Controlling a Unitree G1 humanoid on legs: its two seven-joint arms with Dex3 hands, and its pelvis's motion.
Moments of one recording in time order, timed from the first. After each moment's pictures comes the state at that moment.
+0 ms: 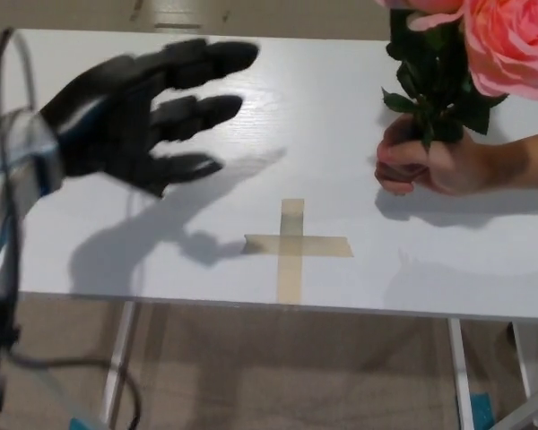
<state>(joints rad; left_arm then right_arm) -0.60 0.46 0.09 0.09 -0.20 0.36 -0.84 -0.23 -0.30 -0.04 1.34 -0.15 0.00 0.09</state>
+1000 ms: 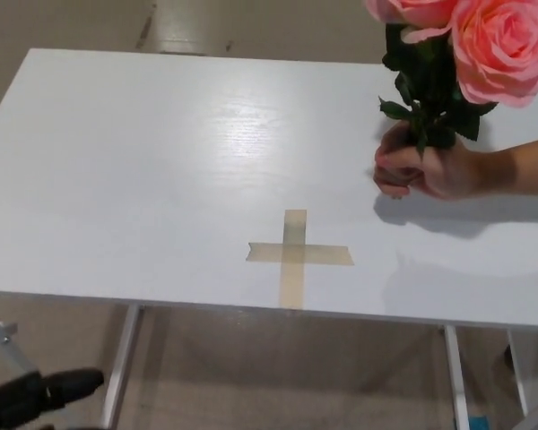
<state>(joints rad) 0.37 0.38 0.39 -0.05 -0.32 0.16 -0.91 -0.19 -0.31 -0.01 1.35 -0.16 -0.01 0.08</state>
